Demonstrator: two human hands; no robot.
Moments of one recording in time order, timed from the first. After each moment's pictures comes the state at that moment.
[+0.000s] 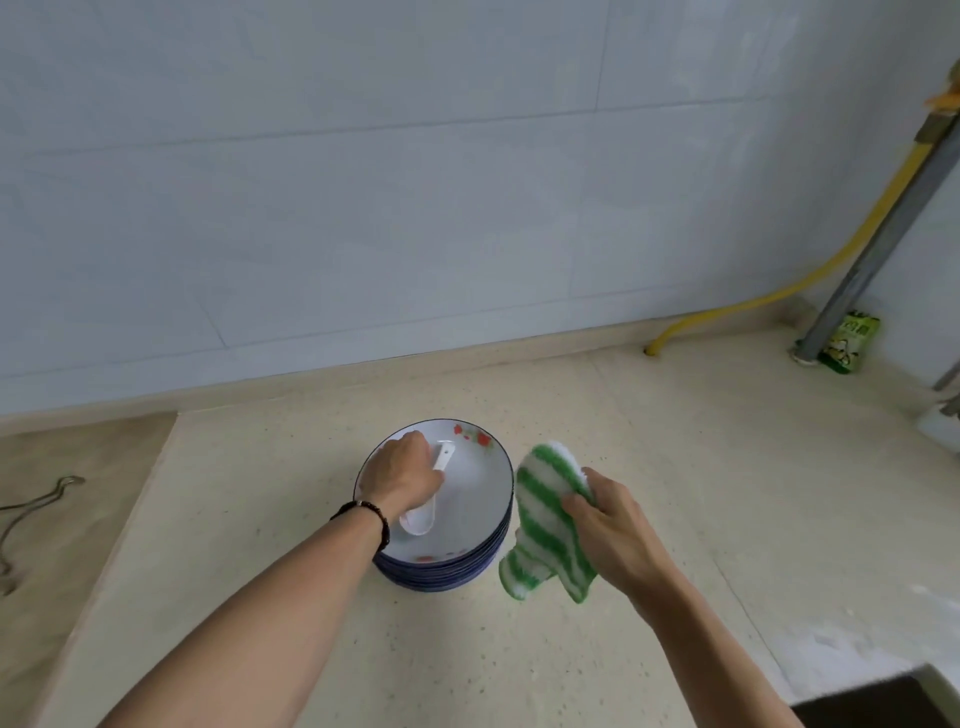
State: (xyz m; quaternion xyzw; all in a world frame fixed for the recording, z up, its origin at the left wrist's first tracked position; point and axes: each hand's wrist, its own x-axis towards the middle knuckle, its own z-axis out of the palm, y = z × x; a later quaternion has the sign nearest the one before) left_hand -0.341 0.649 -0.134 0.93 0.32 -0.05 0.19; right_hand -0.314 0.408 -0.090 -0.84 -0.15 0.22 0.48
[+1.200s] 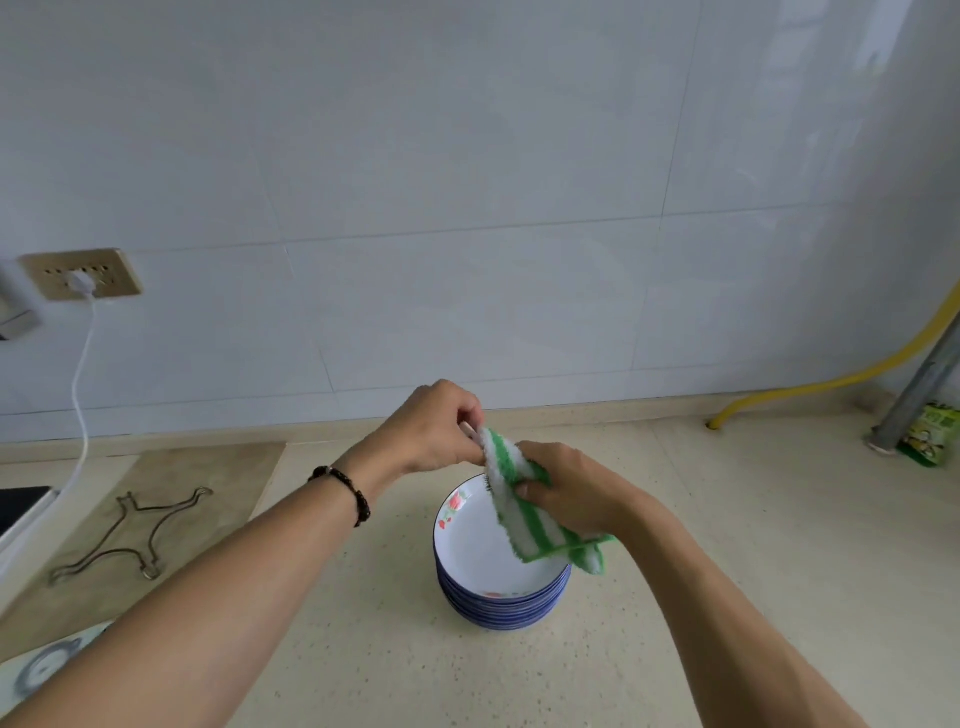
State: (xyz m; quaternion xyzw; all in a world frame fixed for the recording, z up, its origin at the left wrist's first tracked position) left_hand -0.404 0.656 0.048 0.93 0.18 0.06 0.30; right_hand -0.302 0.491 -0.001 -0.81 -0.48 0.21 0.27
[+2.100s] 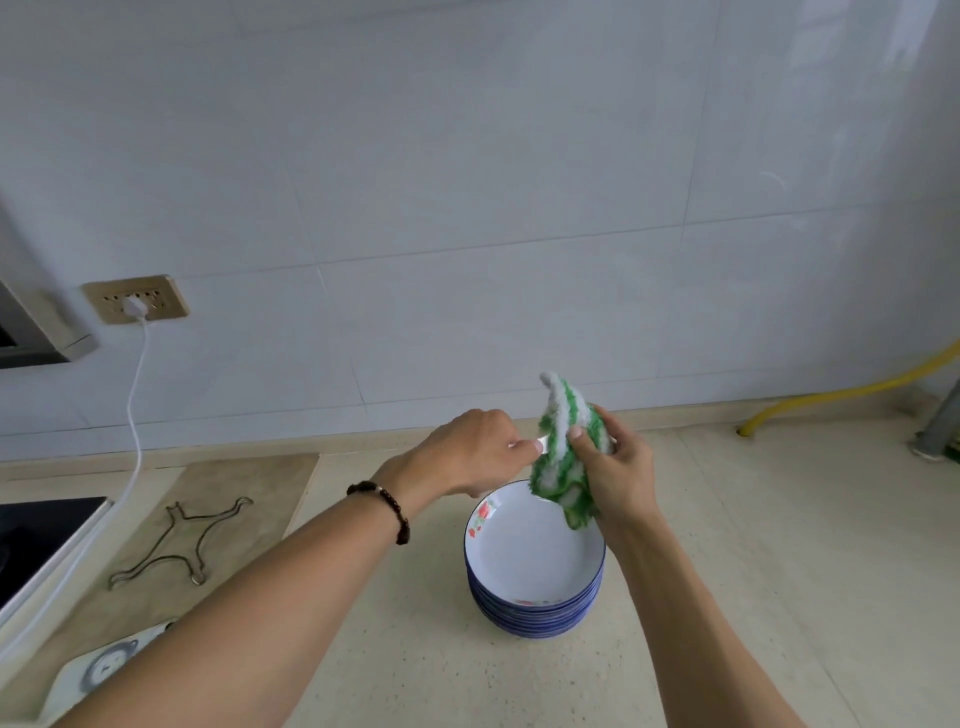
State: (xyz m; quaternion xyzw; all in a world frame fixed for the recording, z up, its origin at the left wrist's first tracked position) left_hand -0.413 0.629 0.068 0.97 0.18 -0.02 0.19; right_hand -0.310 0.508 -0.022 -0.58 -0.13 0.18 0.79
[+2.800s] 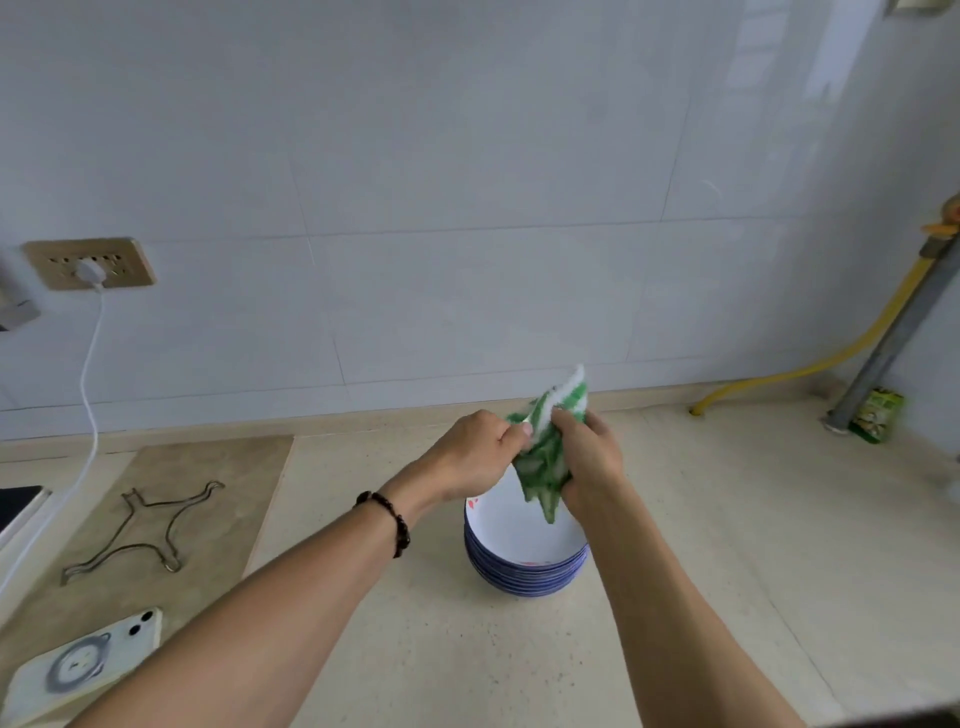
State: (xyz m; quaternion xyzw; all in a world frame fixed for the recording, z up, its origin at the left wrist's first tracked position) left_hand -0.459 0.646 0.042 0.93 0.13 0.04 0.35; right_hand -0.375 0.538 0.010 -0.60 0.02 0.20 0.77
